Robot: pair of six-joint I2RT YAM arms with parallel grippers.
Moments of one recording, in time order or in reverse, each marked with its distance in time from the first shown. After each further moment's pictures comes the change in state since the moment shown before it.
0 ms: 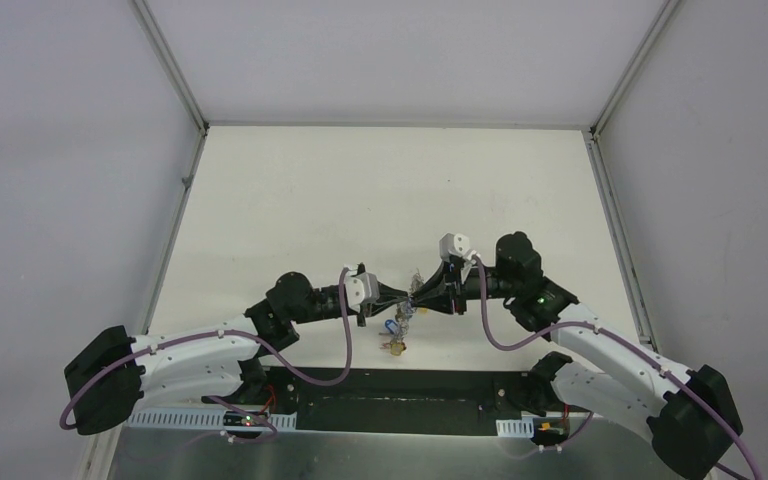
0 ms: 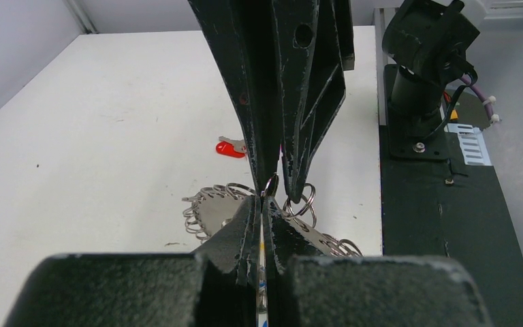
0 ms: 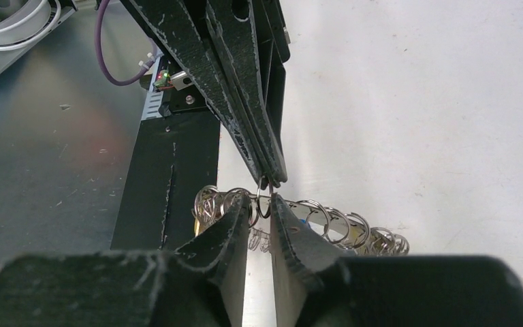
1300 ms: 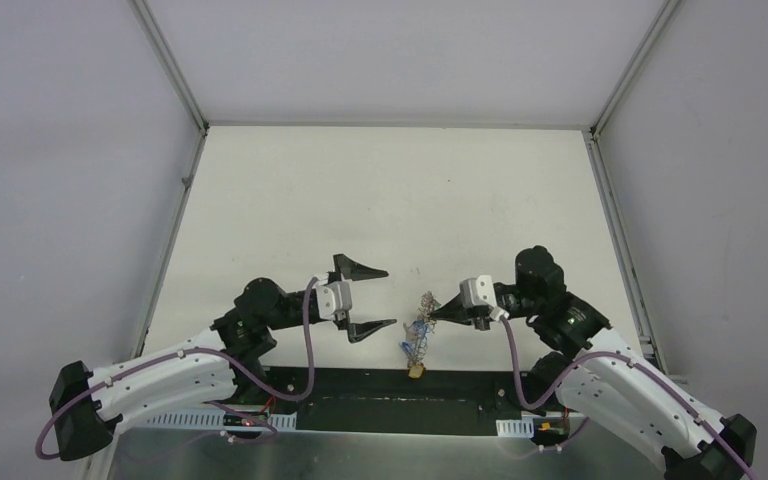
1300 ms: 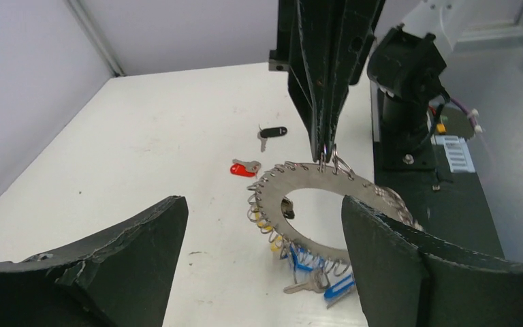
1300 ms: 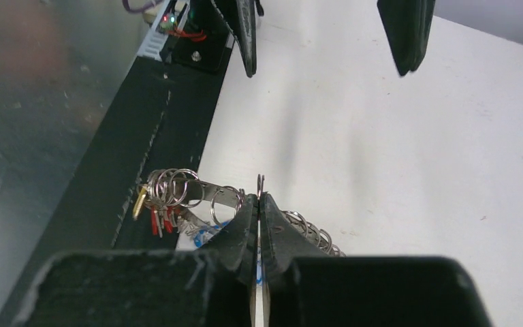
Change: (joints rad) left arm 0.000 -0.307 0.026 -0.240 -0.018 0.033; right arm 0.011 -0.248 0.013 -0.302 -0.056 -0.406
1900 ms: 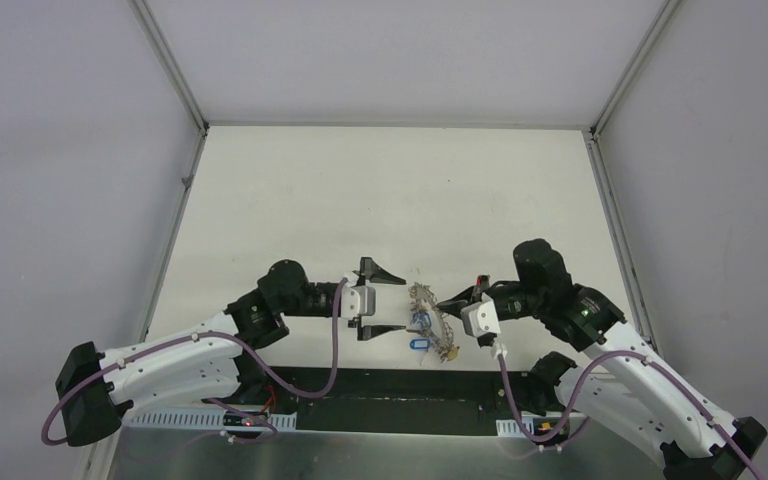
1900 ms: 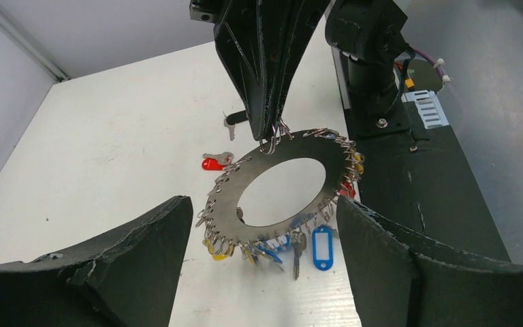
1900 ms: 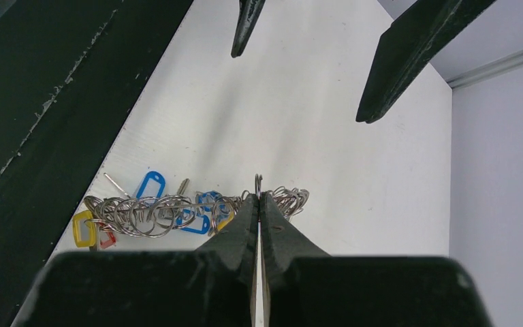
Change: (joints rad) left arm 0.000 0.180 0.127 -0.116 0.180 0.131; right arm 0.000 0.037 0.193 -0.455 0.097 -0.698
